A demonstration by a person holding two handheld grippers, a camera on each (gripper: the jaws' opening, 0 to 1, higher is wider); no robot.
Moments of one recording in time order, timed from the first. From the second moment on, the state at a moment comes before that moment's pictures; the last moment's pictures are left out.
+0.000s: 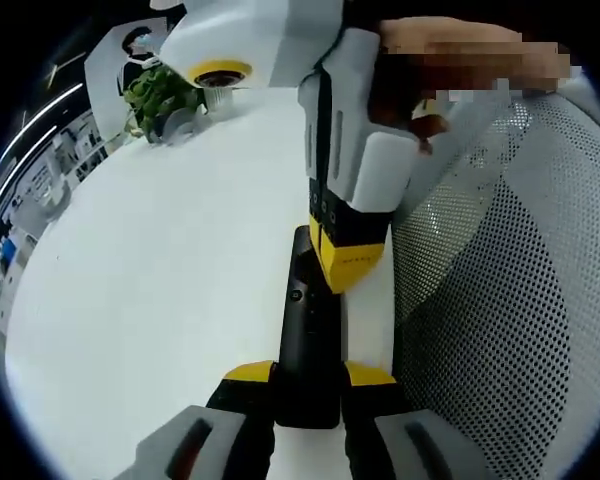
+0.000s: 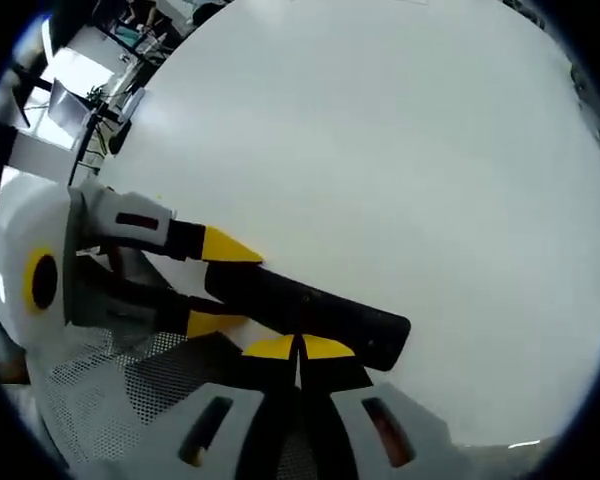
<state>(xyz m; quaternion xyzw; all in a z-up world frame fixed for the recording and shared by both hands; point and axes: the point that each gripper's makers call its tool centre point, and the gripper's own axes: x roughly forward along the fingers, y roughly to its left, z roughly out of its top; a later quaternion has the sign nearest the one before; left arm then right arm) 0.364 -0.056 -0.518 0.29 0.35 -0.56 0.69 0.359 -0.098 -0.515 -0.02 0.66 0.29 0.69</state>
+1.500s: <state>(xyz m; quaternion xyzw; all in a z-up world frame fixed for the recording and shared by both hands) 0.364 -0.056 -0.517 0.29 0.35 -0.56 0.69 0.357 -0.092 -0.517 -0.04 0.66 0.30 0.69</state>
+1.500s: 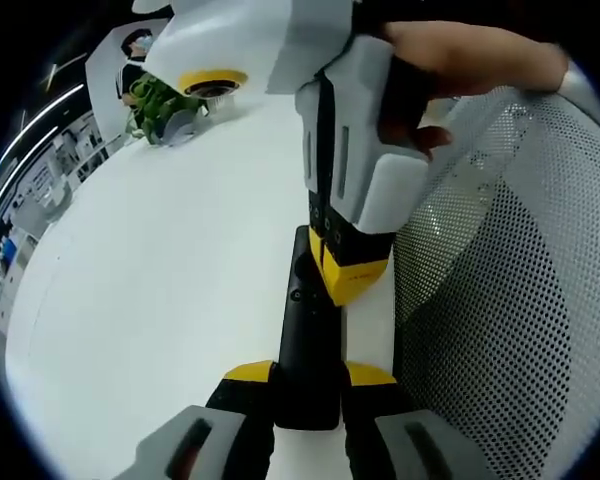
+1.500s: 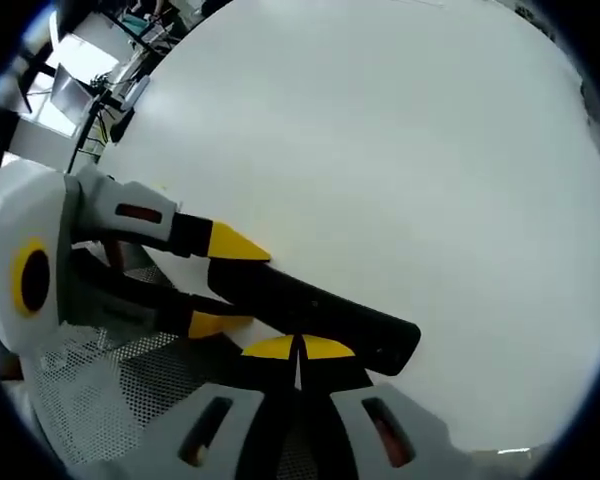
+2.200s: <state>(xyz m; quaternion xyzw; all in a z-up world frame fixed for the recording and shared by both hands) 0.362 -0.060 -0.517 0.29 0.34 -0.57 0.69 0.369 -0.080 -0.507 -0.01 0.63 0.31 0.71</state>
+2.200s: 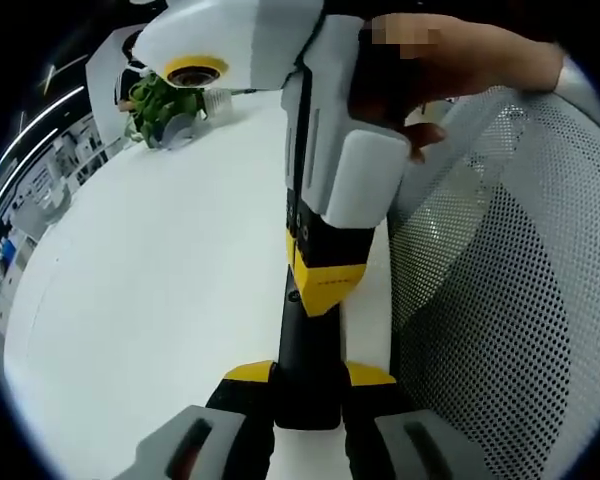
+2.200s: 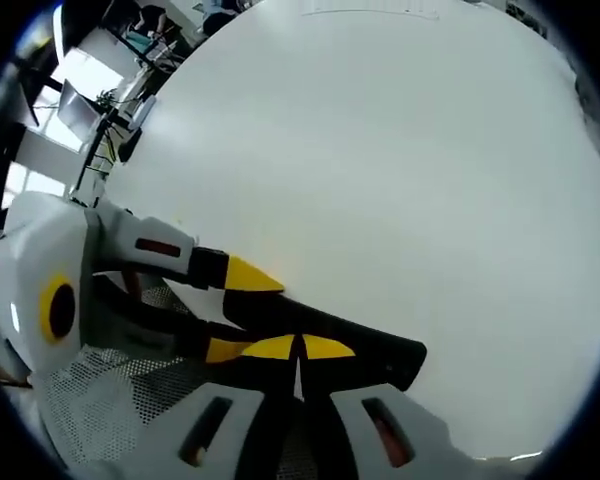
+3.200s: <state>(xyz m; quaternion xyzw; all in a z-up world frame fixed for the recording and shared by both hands) 0.362 -0.060 -0.517 0.28 0.34 -0.57 0.69 0.372 -0.080 -0.515 0.00 0.64 0.30 0.70</state>
